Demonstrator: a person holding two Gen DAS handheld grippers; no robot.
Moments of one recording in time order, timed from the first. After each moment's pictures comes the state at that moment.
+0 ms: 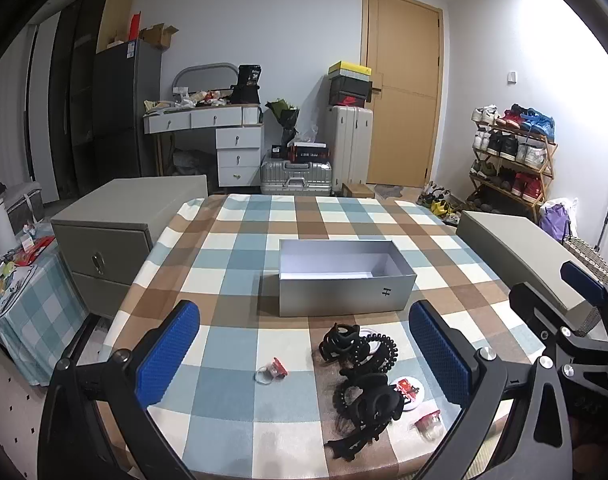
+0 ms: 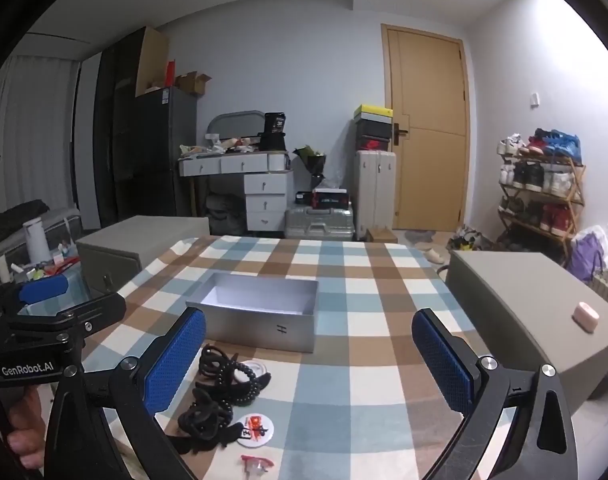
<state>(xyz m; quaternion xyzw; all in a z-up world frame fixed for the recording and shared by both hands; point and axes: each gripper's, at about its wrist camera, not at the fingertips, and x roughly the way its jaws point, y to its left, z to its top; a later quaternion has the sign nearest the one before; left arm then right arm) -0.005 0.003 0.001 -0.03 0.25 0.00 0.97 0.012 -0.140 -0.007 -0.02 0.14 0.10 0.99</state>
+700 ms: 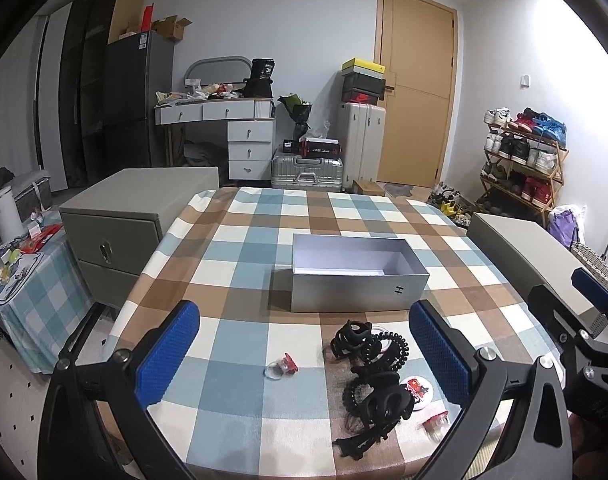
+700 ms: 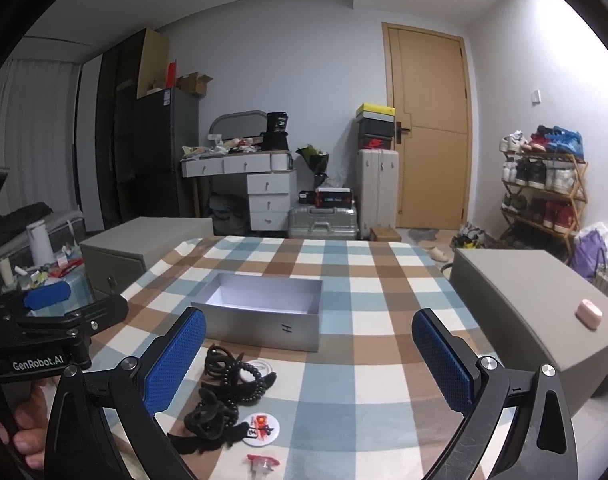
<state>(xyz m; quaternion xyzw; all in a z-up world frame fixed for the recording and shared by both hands) -0.006 0.014 -0.002 -0.05 0.25 0.02 0.97 0.012 -0.144 -0.005 -0.01 0.14 0.11 0.98</state>
